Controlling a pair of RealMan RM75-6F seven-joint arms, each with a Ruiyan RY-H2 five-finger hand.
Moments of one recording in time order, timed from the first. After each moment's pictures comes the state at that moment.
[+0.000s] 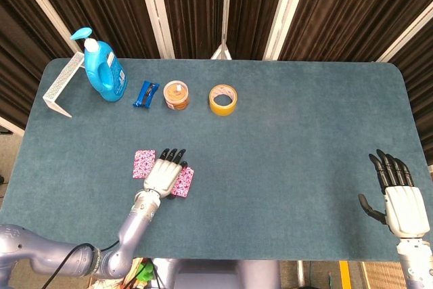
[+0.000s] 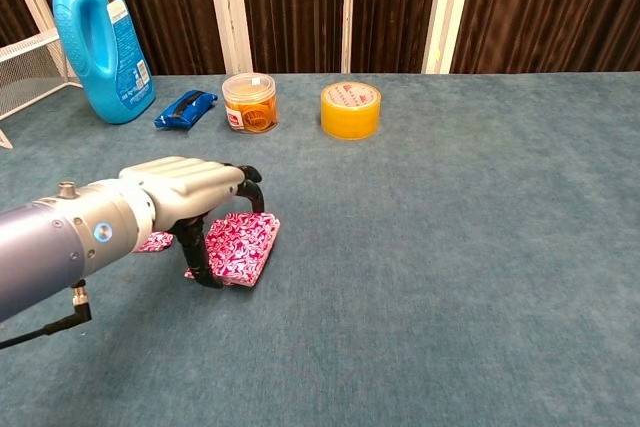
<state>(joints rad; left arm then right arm) -0.87 -1.74 -0.11 -1.68 0.64 1.20 0.92 0.07 -1.16 0.08 -1.58 -1.56 1.56 0.04</state>
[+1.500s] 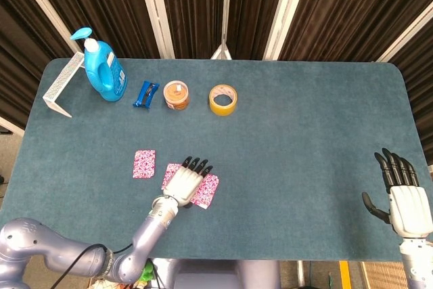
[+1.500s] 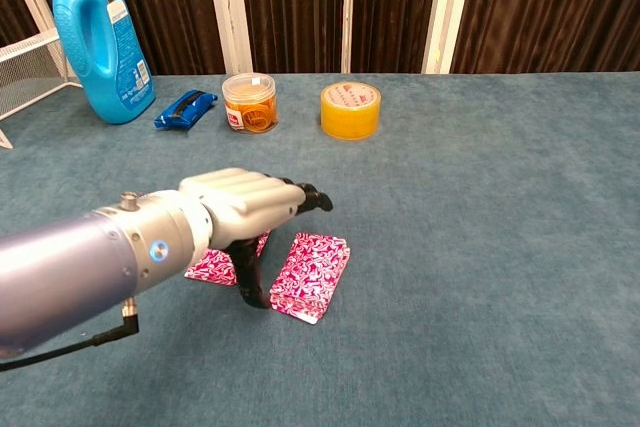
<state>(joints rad) -0.95 -1.78 -0.12 -1.72 0.62 1.16 0.99 0.06 -1.16 0.09 -1.58 -1.55 1.57 0.05</state>
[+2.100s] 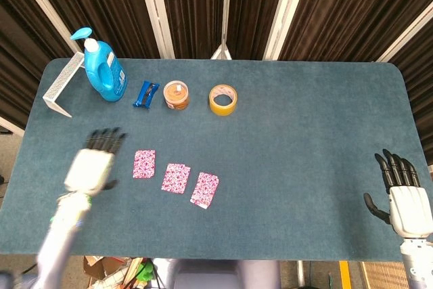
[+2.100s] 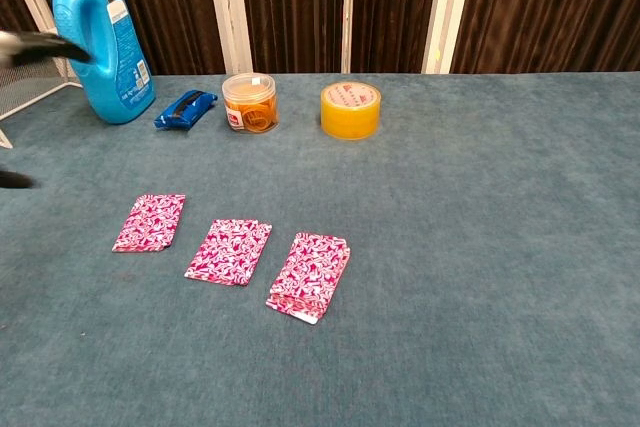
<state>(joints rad) -0.60 -1.24 0.11 -2.00 1.09 1.52 0.65 0.06 -1.16 0.09 -1.58 -1.54 1.57 -0.03</state>
